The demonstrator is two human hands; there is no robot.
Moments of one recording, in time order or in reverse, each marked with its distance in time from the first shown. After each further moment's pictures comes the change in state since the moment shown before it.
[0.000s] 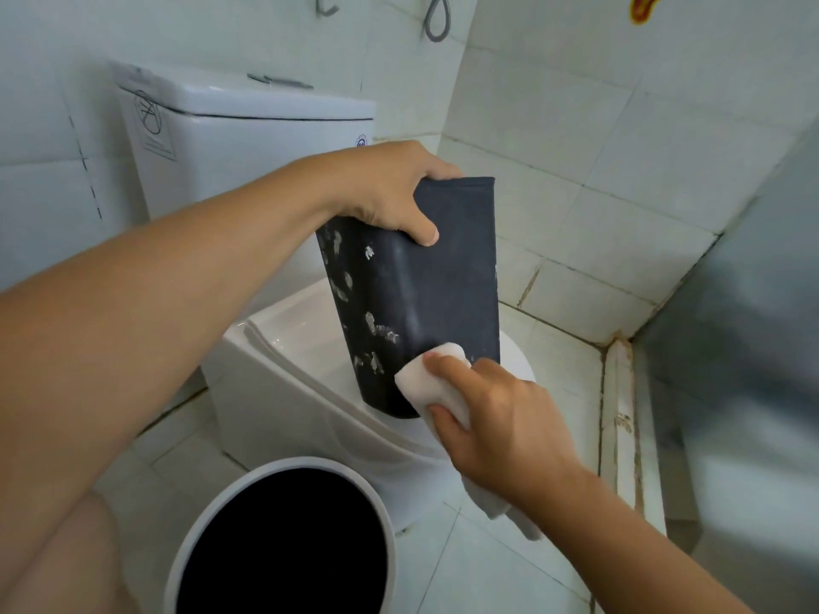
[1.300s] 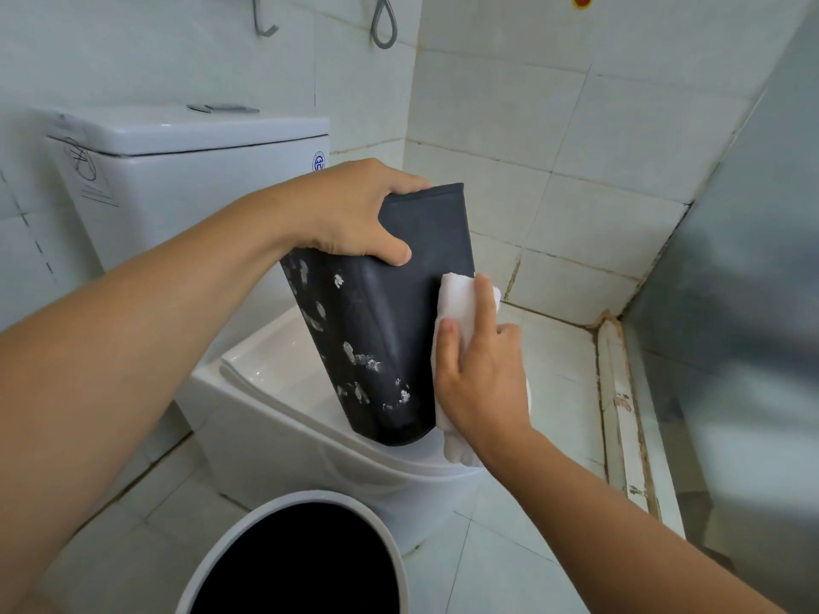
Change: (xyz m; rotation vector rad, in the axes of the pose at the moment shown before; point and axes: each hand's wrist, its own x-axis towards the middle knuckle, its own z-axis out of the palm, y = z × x) left_hand -0.001 0.013 0.003 0.029 0.001 -0.004; right_hand 0.051 0.013 0.037 0.428 0.223 0.664
